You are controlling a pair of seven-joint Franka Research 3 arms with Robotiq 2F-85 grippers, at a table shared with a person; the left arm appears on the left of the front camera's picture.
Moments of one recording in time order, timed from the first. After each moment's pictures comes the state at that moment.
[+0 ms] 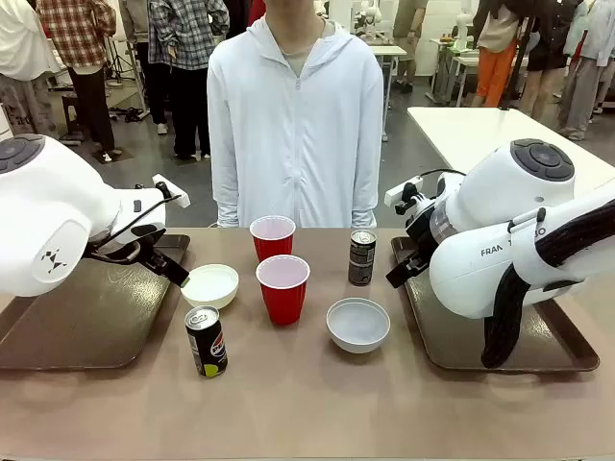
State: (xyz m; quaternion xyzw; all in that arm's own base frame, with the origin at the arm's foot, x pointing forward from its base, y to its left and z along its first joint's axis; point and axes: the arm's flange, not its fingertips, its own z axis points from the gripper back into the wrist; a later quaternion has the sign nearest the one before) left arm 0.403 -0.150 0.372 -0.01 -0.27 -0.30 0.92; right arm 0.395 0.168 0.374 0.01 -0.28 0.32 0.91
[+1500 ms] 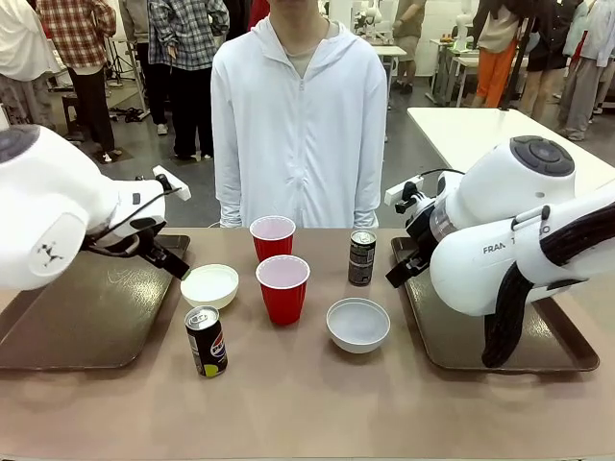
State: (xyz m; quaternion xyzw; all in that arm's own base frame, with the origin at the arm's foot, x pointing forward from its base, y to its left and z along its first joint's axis) left arm 0.399 -0.154 0.392 -0.01 -0.28 -0.31 0.91; right arm 0.390 0.170 0.382 0.01 -0.27 0.31 0.91
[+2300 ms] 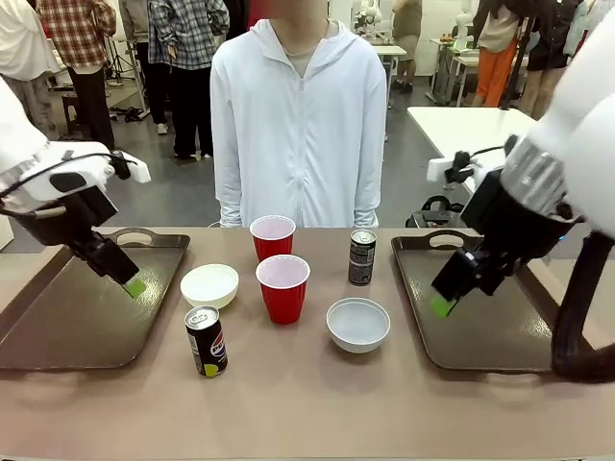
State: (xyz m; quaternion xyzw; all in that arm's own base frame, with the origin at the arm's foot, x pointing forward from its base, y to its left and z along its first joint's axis) left arm 0.319 -0.125 0.473 -0.10 -0.14 -0.32 0.93; right arm 0.252 0.149 0.505 0.08 -0.11 0.26 0.95
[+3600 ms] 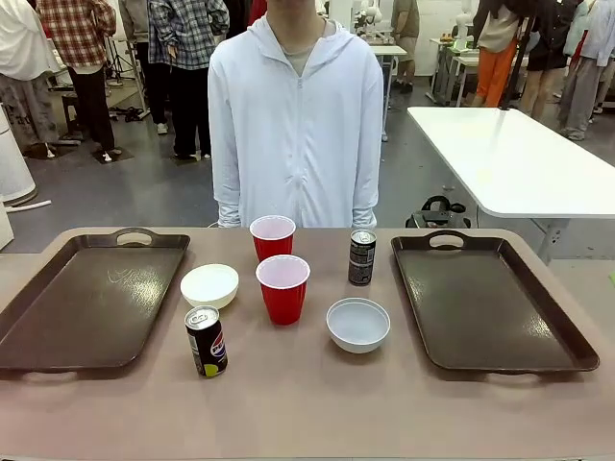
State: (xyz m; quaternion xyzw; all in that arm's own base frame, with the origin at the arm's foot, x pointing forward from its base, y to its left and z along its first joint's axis) left arm 0.300 0.136 0.413 -0.40 -0.19 -0.13 0.89; right arm 0.257 -0.135 0.469 0.30 -0.16 0.08 0.94
